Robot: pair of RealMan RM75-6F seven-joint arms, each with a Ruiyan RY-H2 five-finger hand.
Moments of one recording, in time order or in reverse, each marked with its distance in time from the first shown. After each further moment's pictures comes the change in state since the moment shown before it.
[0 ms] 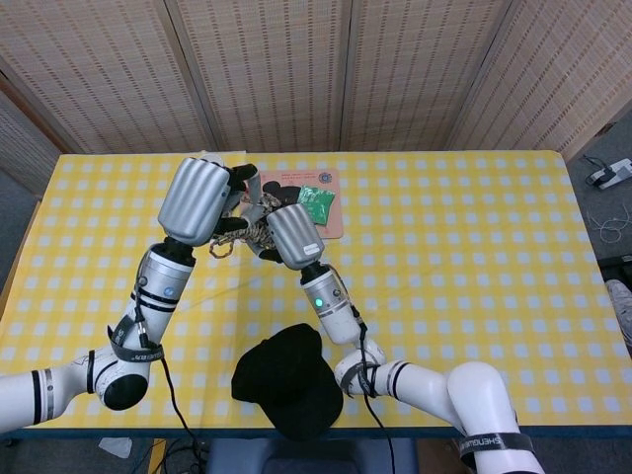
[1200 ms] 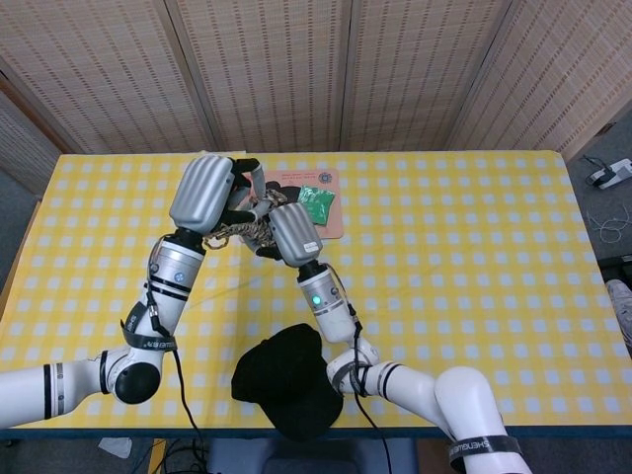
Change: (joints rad) left arm -0.054 -0.013 -0.053 -0.026 -0.281 -0.055 0.006; right arm 0.034 -0.068 0.046 0.108 0.013 0.015 0.133
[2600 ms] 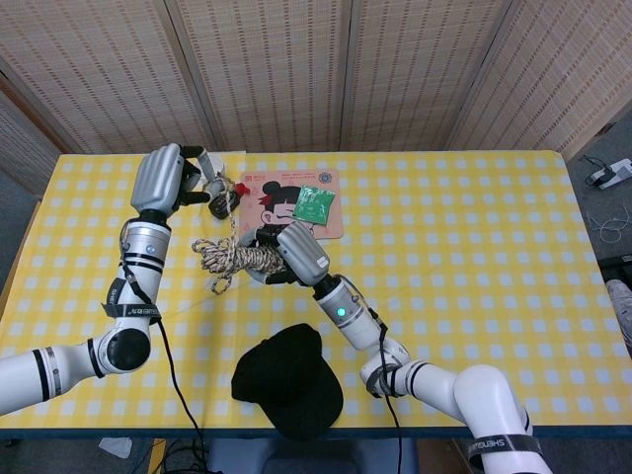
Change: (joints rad) left arm 0.003 0.019 0.014 0.167 -0.283 -0.045 0.001; right arm -0.097 0.079 -0.197 -0.005 -0.220 0.096 0.476
